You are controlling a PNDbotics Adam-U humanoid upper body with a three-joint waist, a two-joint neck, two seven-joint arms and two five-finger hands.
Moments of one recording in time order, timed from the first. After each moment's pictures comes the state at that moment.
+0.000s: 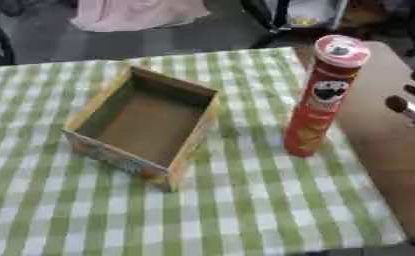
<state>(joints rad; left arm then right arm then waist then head) -0.16 0.56 0.19 -1.60 0.30 0.00 0.26 -0.27 -0.63 -0.34 -1.23 -0.33 -0.15 0.17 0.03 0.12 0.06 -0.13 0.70</state>
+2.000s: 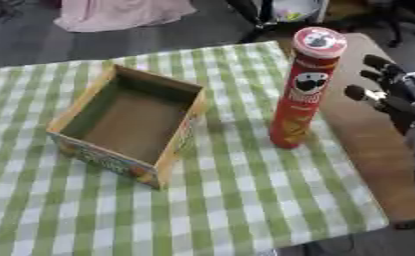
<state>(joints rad) -0.16 0.56 0.19 -1.60 0.30 0.01 0.25 -0.30 -0.63 -0.25 -1.29 -0.30 -0.10 0.23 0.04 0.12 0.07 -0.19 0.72</state>
